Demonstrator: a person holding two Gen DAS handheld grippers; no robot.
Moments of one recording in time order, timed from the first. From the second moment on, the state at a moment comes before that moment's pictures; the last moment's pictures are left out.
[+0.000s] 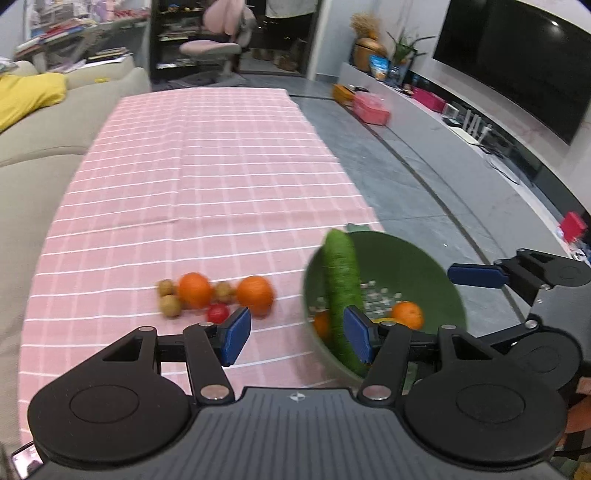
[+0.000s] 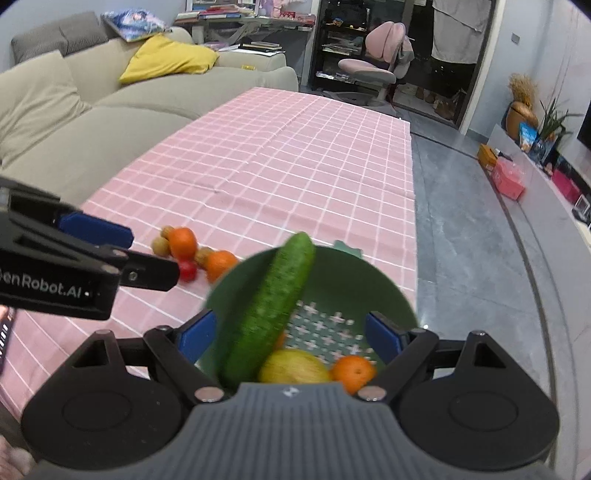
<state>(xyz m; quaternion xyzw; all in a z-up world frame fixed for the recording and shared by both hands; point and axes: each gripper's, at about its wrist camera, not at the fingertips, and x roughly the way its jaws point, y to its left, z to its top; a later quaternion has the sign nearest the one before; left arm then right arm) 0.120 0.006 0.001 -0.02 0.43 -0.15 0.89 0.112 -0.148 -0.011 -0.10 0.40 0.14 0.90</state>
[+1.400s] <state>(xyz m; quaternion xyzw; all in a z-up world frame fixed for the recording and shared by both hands) 0.181 0.084 -0.077 -0.04 0.44 -0.15 0.88 0.214 -0.026 -0.084 -0.34 0.43 0.31 0.78</state>
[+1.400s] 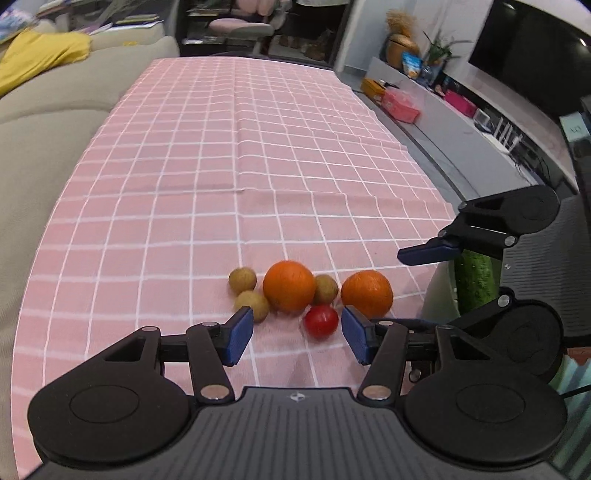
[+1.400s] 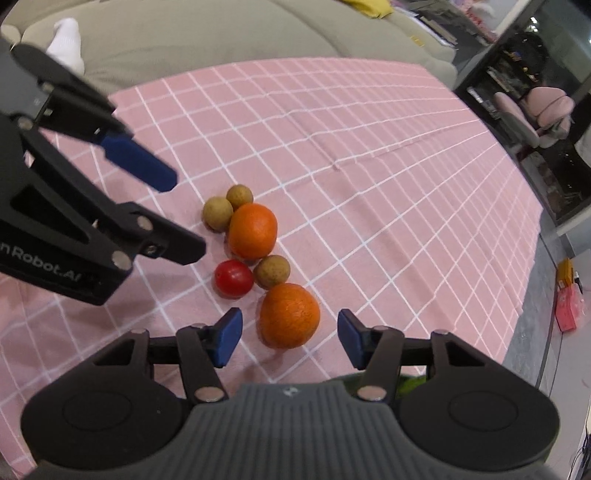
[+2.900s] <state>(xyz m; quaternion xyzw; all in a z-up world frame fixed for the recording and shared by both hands) 0.189 0.057 -0.051 0.00 0.41 -0.08 0.91 0.210 -0.043 -0.054 -0.28 0.41 0.29 0.82</state>
